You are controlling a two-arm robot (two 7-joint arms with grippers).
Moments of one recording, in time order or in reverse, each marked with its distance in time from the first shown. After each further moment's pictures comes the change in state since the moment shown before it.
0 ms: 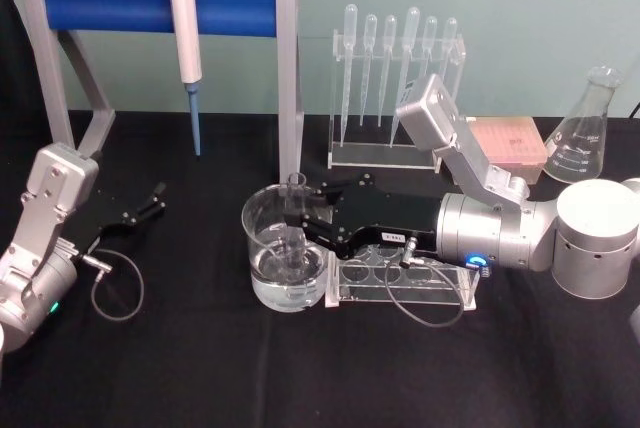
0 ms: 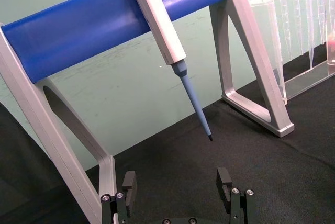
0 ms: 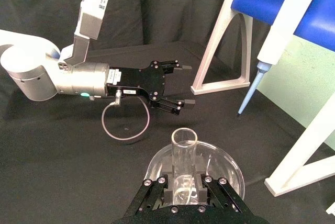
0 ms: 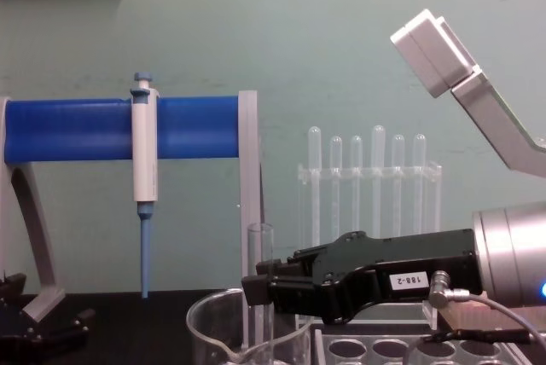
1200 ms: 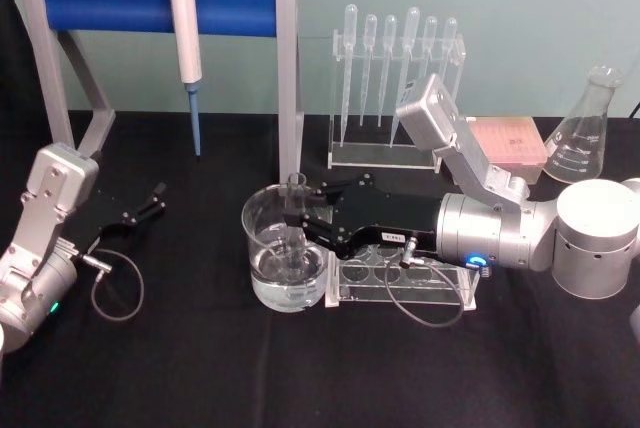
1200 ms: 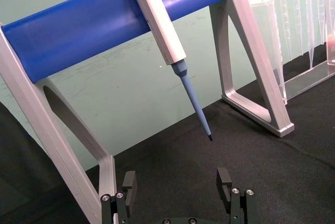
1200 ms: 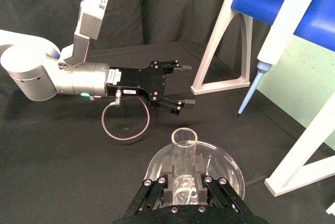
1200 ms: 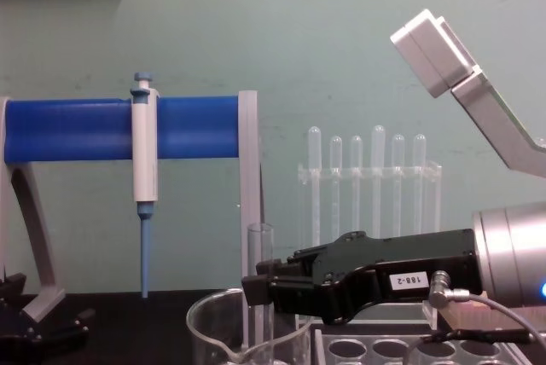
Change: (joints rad) left arm 0.000 0.000 0.000 0.000 0.000 0.000 0.000; right arm 0.000 0.000 0.000 0.000 0.000 0.000 0.000
